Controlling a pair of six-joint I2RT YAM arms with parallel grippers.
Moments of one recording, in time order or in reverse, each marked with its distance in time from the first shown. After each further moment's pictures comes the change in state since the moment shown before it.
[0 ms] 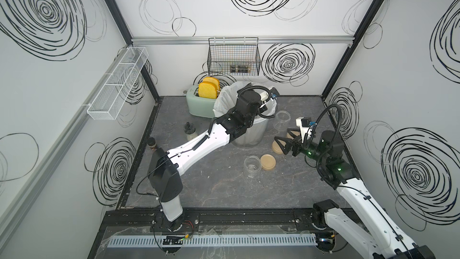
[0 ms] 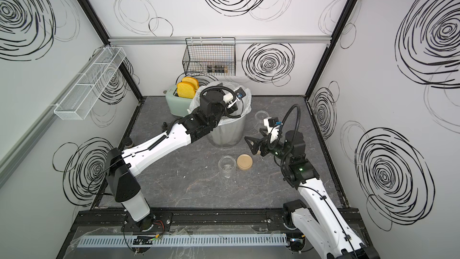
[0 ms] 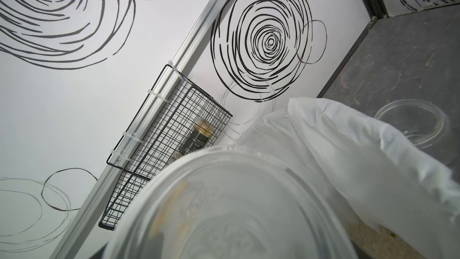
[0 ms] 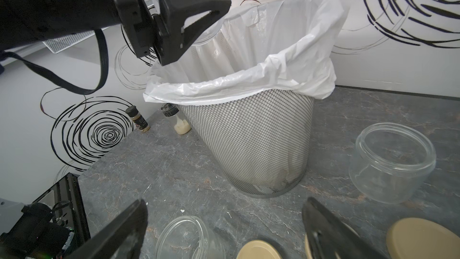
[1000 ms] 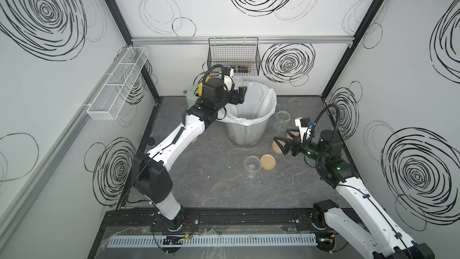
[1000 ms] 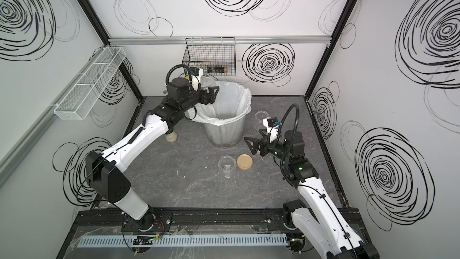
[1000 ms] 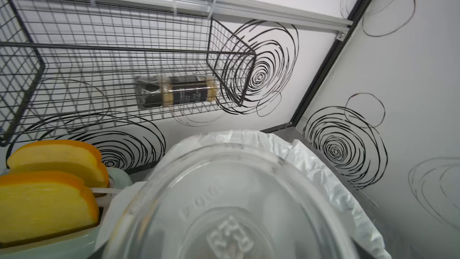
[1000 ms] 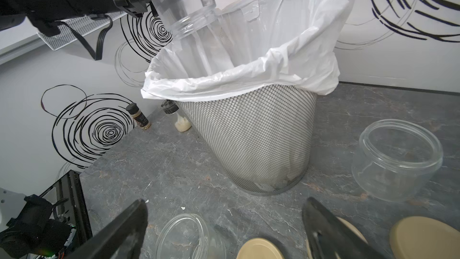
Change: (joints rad) left arm 0.286 -0.109 -0.076 -0.076 0.573 -0.935; right arm 0.000 0.017 0.000 -0.001 -0.008 -0.002
